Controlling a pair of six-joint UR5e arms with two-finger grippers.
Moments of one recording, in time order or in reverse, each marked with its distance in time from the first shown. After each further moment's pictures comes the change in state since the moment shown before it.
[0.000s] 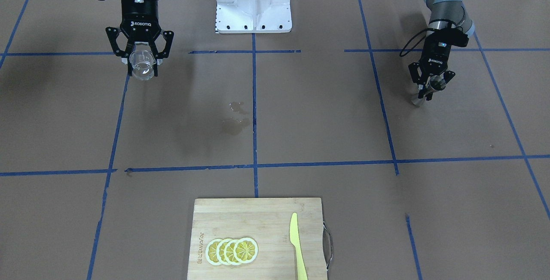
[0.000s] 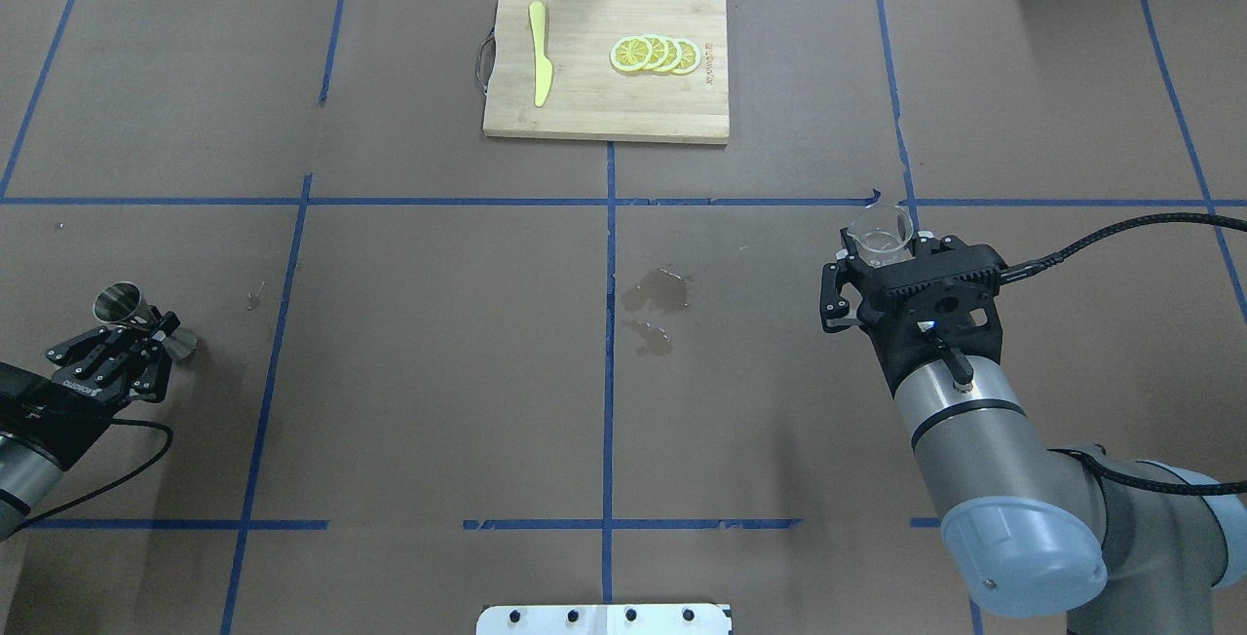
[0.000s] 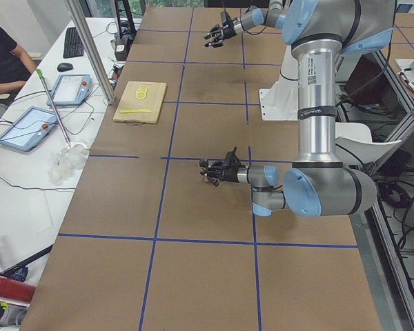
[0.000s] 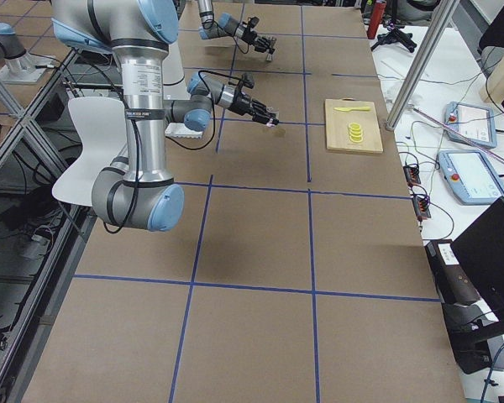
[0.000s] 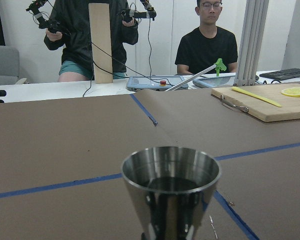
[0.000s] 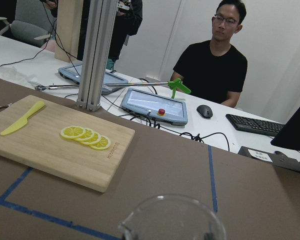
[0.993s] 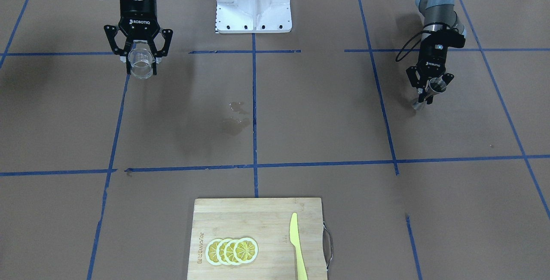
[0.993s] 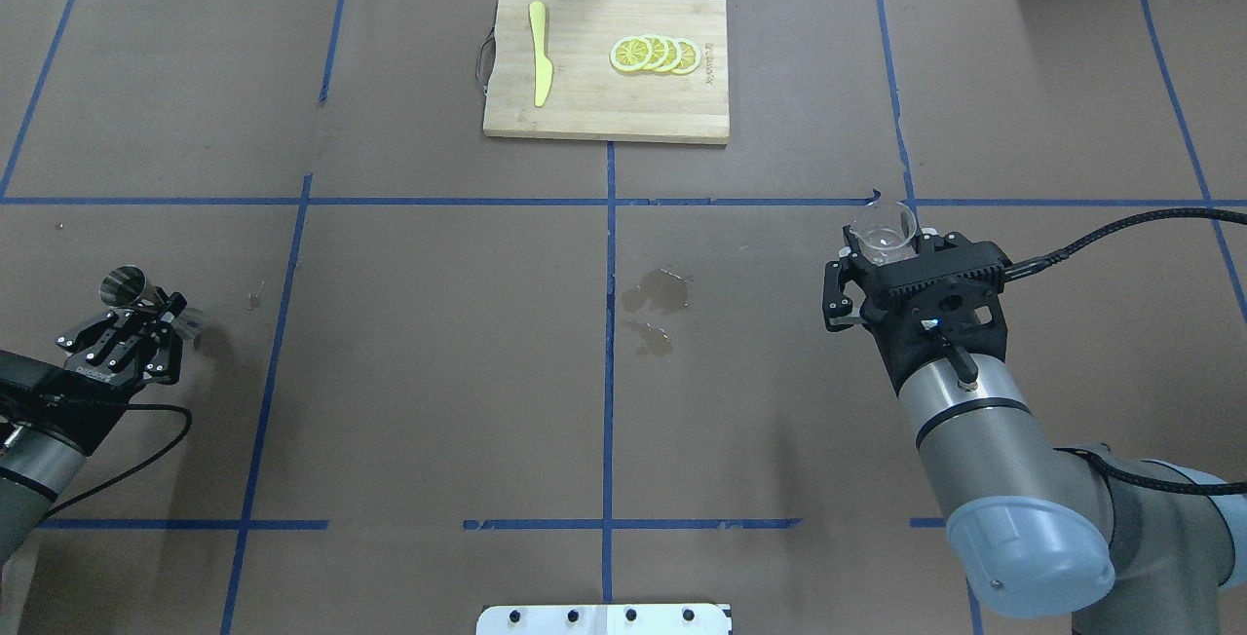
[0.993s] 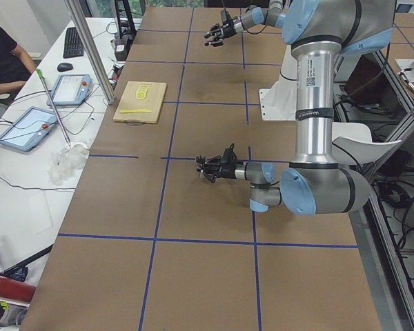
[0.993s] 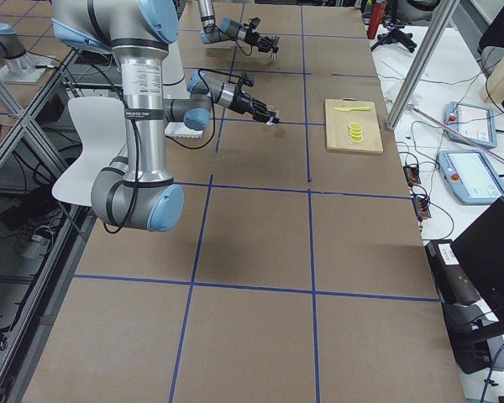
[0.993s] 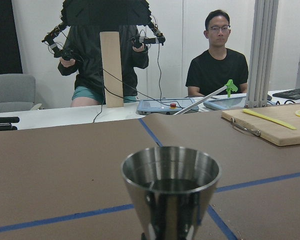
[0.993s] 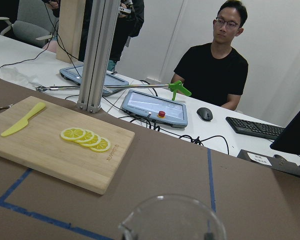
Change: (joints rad) left arm -0.014 -0.049 0.022 -0.010 0.061 0.021; right arm 0.002 -0.004 0.008 0.000 -0.001 -0.012
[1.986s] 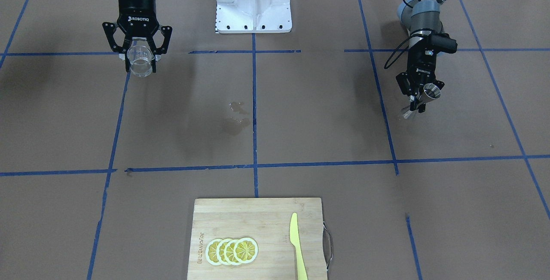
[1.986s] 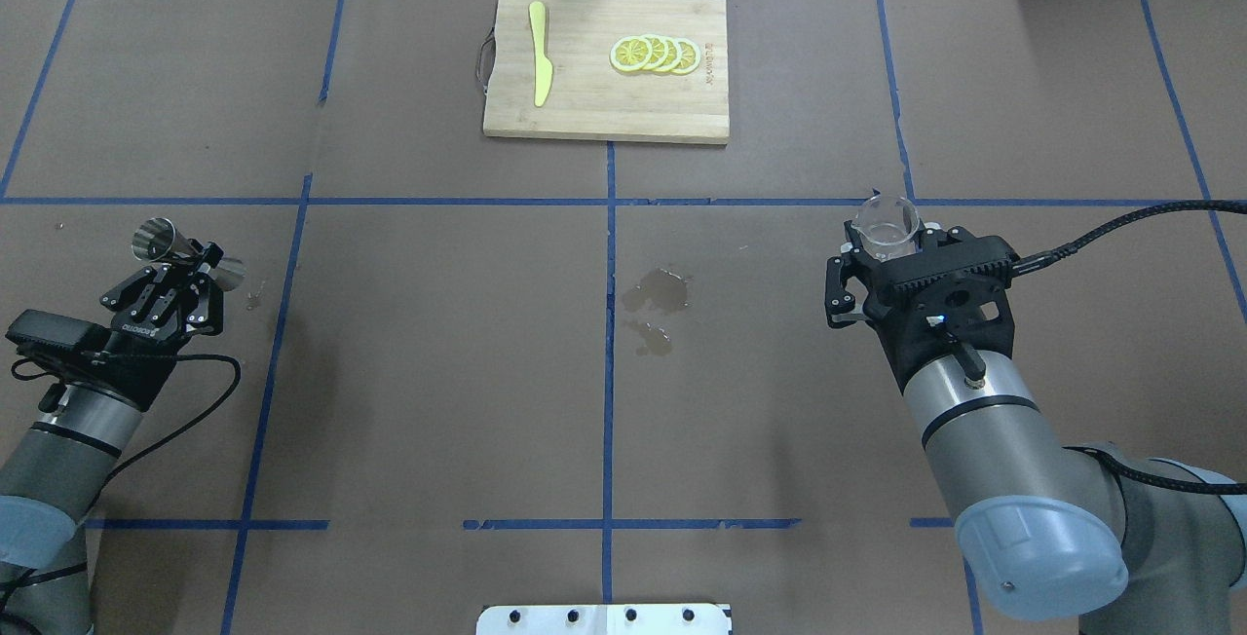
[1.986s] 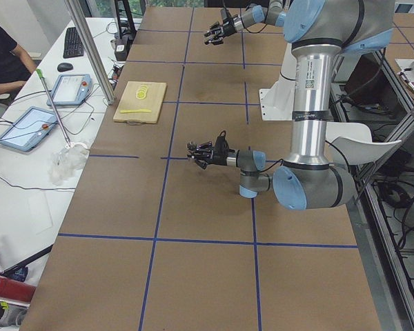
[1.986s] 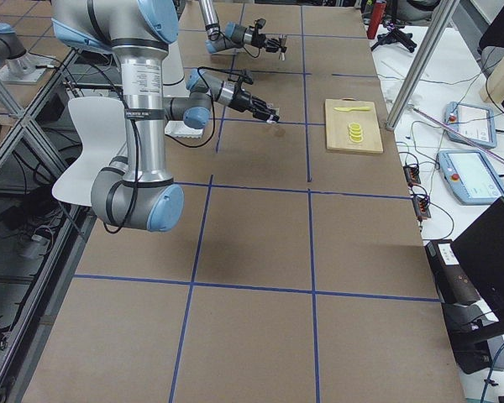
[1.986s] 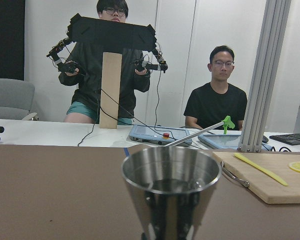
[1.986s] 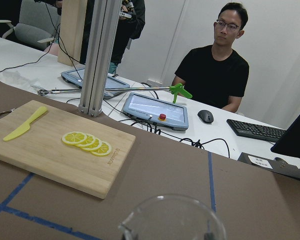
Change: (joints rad) left arm -0.068 -0.127 0.006 0.001 0.049 0.020; right arm 0.003 -0.001 0.021 0.000 0.001 -0.020
